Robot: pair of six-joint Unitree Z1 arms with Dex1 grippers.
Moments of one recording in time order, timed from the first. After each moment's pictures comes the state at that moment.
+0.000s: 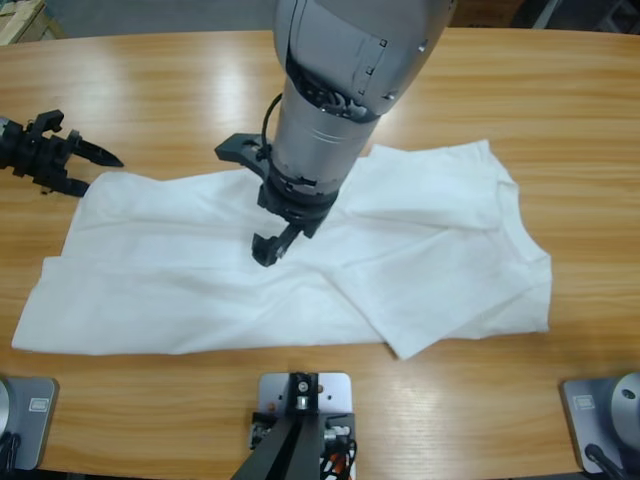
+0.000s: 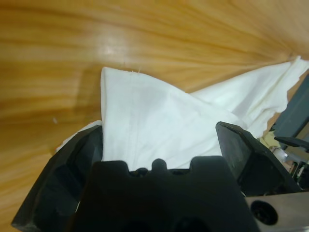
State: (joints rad) arm 0 0.15 2.00 -1.09 0.69 -0.64 -0.05; arm 1 1.00 2.13 -1.80 1.03 0.23 -0.01
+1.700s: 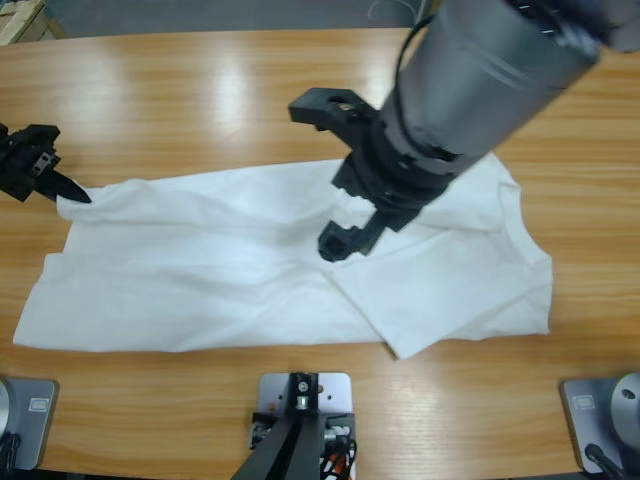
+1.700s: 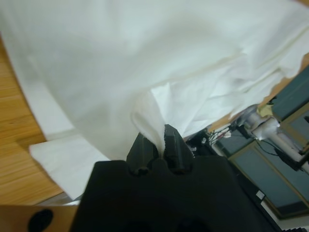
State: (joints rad) arm 0 0.12 2.05 -1.28 1.18 -0.57 -0.01; arm 1 0.96 1.82 -1.60 1.08 0.18 0.04
